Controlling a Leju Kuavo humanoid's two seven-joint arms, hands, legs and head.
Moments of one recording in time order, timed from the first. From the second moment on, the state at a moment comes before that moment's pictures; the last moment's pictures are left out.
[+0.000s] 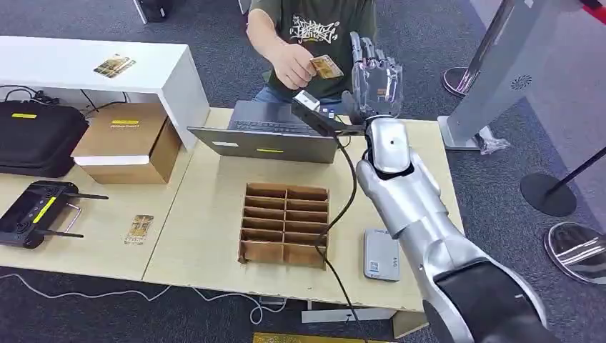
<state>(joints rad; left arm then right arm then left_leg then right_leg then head) -0.03 -0.20 0.41 -0.25 -1.55 0.21 0.25 -0.95 0.15 0.28 -0.73 1.40 -0.39 0.16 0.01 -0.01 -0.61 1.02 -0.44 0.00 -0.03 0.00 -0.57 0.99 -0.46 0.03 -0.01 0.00</state>
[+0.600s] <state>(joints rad) -0.03 -0.20 0.41 -0.25 -1.55 0.22 0.25 -0.92 0.16 0.27 -0.74 1.40 -0.39 0.16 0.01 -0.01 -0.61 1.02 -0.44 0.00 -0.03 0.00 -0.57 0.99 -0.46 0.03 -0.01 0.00</state>
